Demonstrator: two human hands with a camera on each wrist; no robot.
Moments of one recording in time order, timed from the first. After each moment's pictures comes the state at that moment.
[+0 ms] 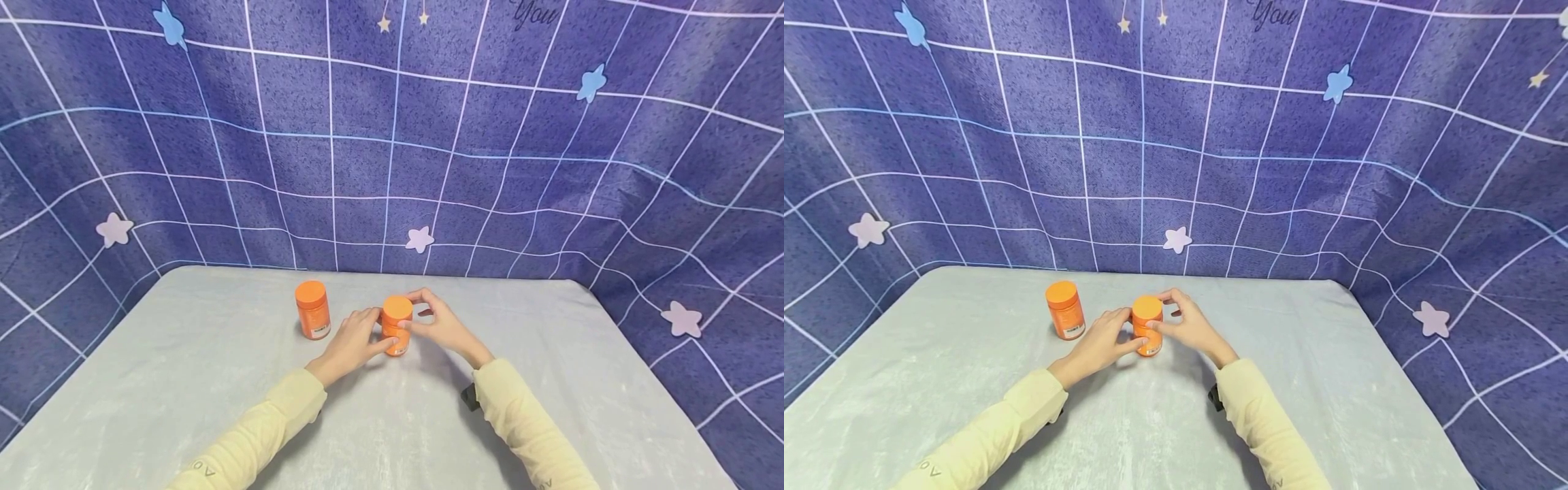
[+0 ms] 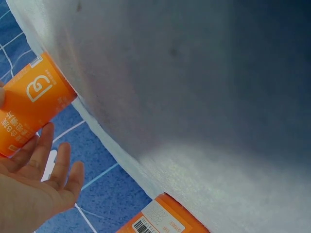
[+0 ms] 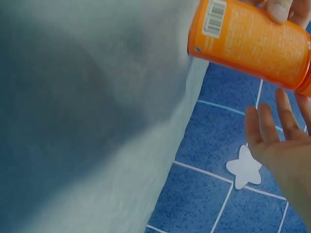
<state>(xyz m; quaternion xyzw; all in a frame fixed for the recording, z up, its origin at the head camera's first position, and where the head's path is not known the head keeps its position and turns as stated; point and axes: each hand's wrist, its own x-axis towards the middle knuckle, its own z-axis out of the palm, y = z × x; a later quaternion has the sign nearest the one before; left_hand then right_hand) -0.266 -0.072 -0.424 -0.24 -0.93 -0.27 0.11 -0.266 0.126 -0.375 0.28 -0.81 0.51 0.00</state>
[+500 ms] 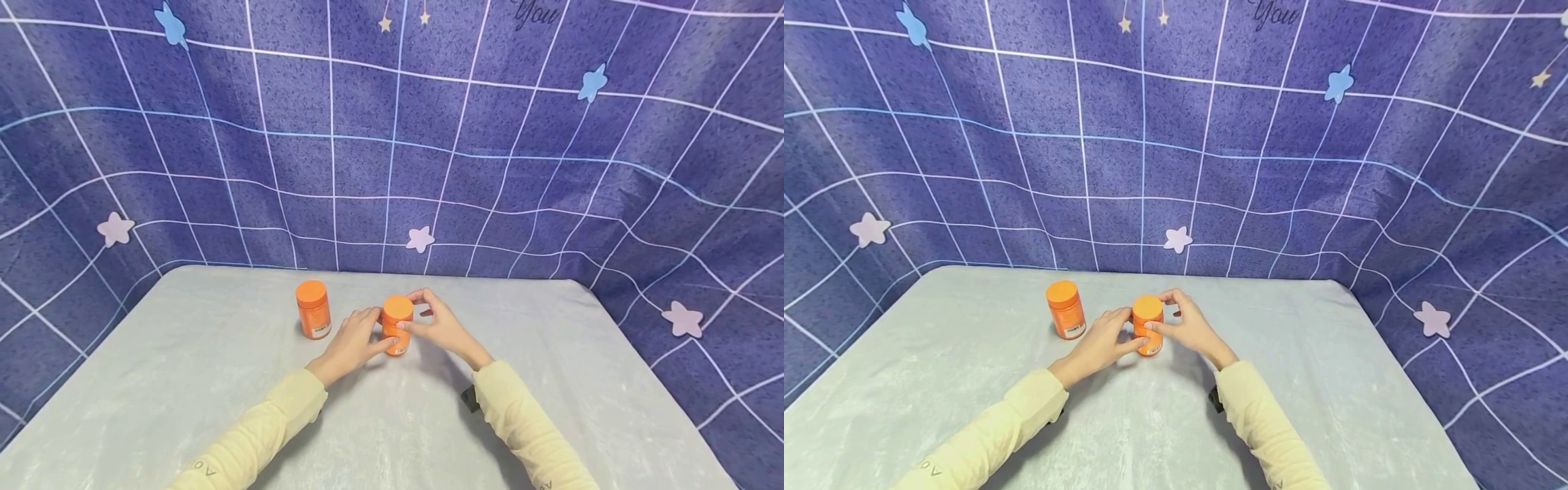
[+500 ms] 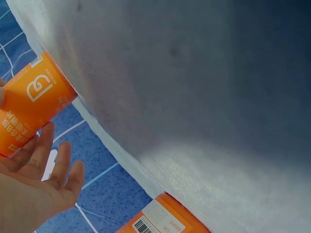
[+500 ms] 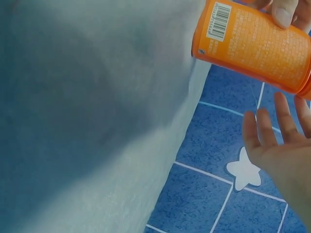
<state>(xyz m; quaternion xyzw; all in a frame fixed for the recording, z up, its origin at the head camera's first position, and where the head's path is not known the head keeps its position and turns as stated) -0.266 -0.073 -0.424 -0.24 -0.92 -0.27 0.11 -0.286 0.129 -0.406 0.27 -0.83 0.49 0.05</state>
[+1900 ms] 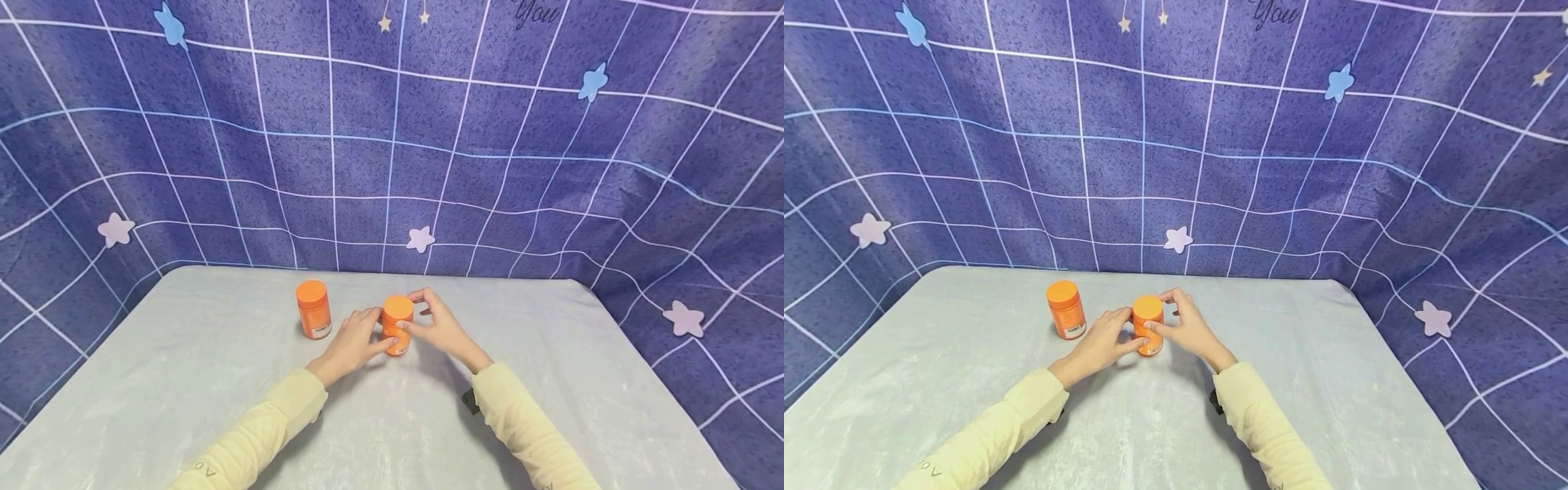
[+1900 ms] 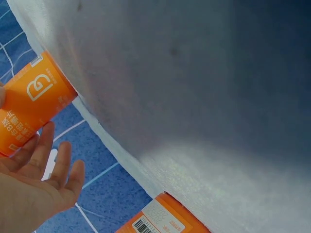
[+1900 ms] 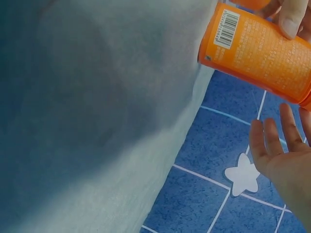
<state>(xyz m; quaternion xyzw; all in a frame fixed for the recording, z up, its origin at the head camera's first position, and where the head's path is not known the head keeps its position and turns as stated) -0.267 -0.073 -0.423 -0.25 -0.92 -0.27 0.11 -0.258 0.117 -0.376 0.27 -0.82 0.49 0.08</state>
